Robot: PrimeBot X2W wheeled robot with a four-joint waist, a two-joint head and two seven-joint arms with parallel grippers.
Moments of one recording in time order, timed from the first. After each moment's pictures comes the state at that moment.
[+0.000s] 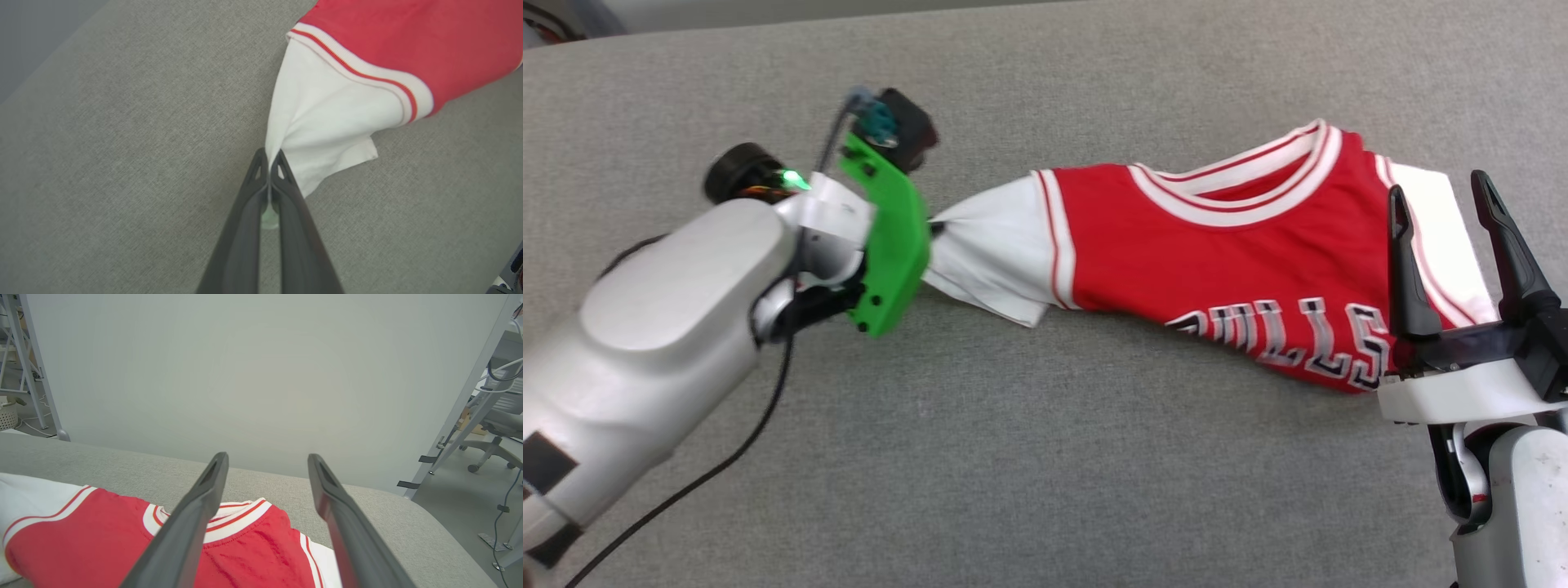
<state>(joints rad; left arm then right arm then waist) -1.12 0.62 -1.19 0.32 -1.04 -0.13 0.53 -0.22 -0.10 -0.04 -0.08 0.01 0.13 -0.26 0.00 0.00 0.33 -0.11</state>
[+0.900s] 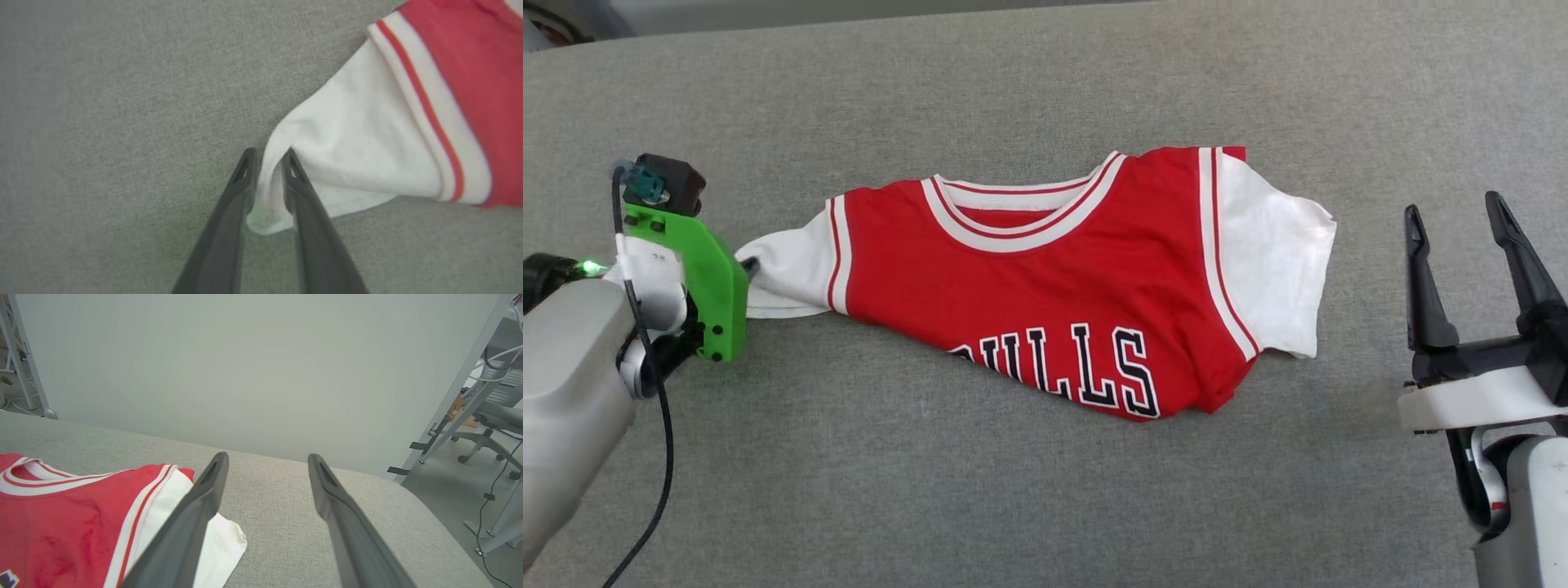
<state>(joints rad) -0.96 0.72 -1.12 0.67 -1.12 -0.06 0.29 -0.21 -0.13 -0.06 -0.03 0.00 0.13 -0.26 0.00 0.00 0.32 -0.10</state>
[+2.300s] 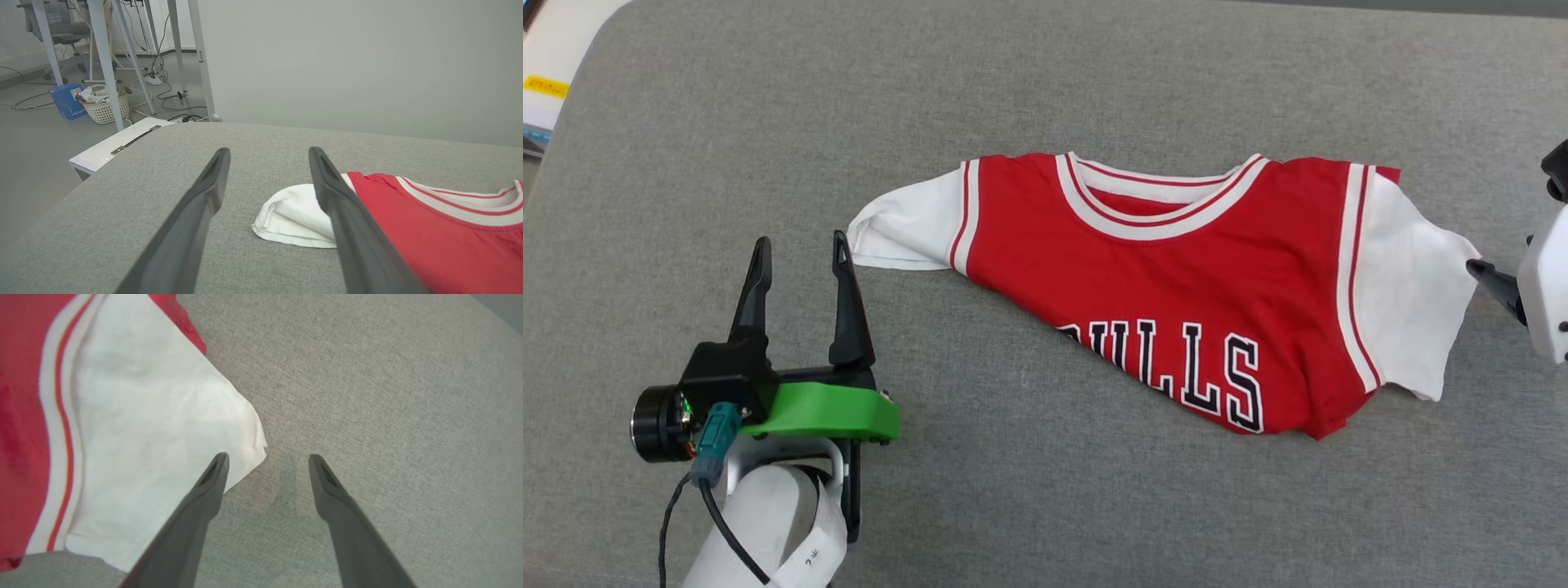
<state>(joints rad) -0.23 0.26 -0.26 -0.01 -0.34 0.27 -0.26 -0.61 -0.76 0.44 0.23 0.67 0.13 0.72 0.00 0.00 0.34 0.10</state>
